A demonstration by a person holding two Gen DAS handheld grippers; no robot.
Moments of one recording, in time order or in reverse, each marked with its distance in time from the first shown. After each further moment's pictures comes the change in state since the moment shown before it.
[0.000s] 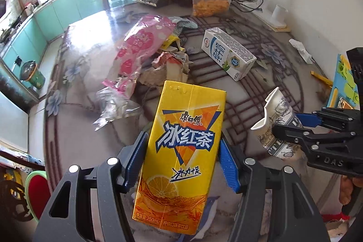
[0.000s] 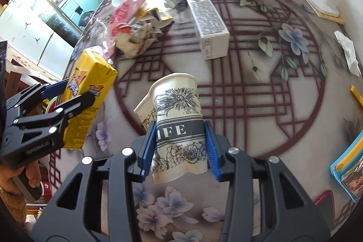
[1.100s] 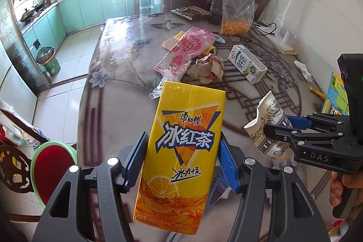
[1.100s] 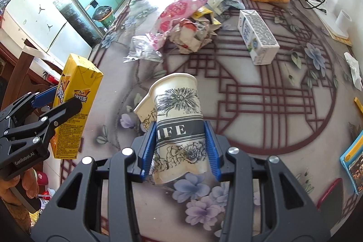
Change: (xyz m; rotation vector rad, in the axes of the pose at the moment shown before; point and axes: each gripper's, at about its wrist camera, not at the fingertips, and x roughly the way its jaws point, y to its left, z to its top) left arm -0.075 0.065 -0.064 -0.144 -0.100 0.033; right arm -0.011 0.089 -0.019 -0.097 -0.041 0.003
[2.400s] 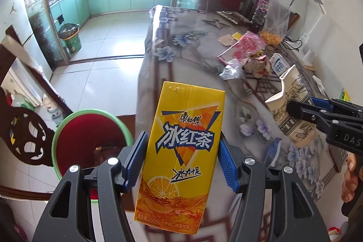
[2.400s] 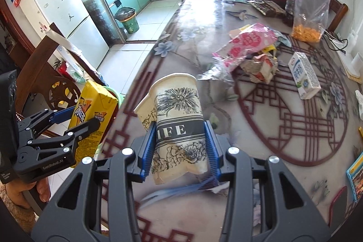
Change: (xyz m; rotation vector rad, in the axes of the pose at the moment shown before) left arm -0.041 0.133 -0.057 -0.165 0.005 0.049; right arm -0.010 0.145 0.007 -0.144 -0.083 0.020
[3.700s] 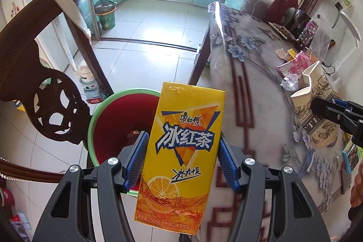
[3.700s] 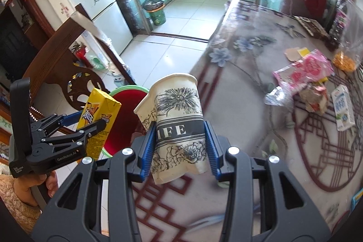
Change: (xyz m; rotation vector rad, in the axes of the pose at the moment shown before) left arm 0.001 0.125 -0.019 -0.196 0.029 0.111; right arm 0.046 0.106 0.037 -0.139 0.040 0.103
